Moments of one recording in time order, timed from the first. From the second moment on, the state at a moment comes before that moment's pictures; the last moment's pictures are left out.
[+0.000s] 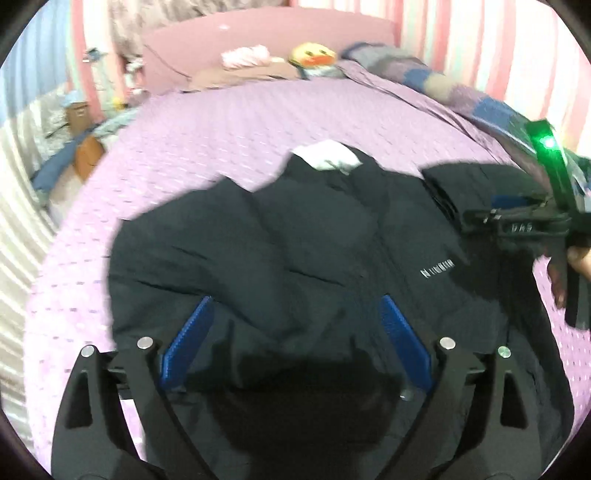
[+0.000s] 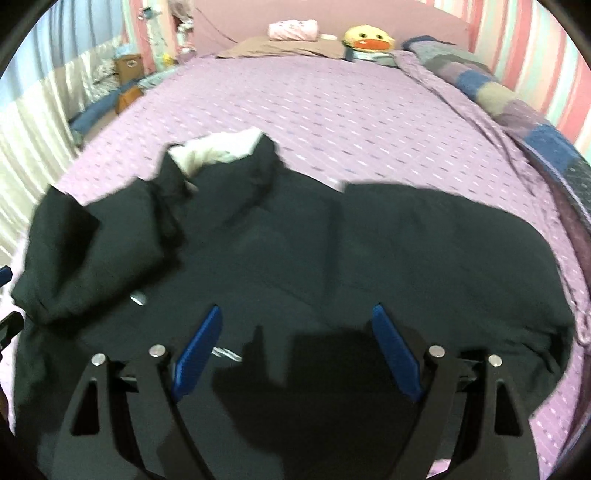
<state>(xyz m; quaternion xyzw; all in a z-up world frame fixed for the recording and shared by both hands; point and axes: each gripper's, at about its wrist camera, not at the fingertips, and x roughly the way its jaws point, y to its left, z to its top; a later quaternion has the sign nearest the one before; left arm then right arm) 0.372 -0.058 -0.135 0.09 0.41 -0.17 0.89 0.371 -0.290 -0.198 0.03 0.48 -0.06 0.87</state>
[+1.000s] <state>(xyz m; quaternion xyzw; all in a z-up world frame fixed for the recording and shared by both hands) 0.444 0.003 -0.155 0.06 0.47 -0.04 0.88 0.340 -0.347 -0.191 -0.01 0.47 -0.17 0.87</state>
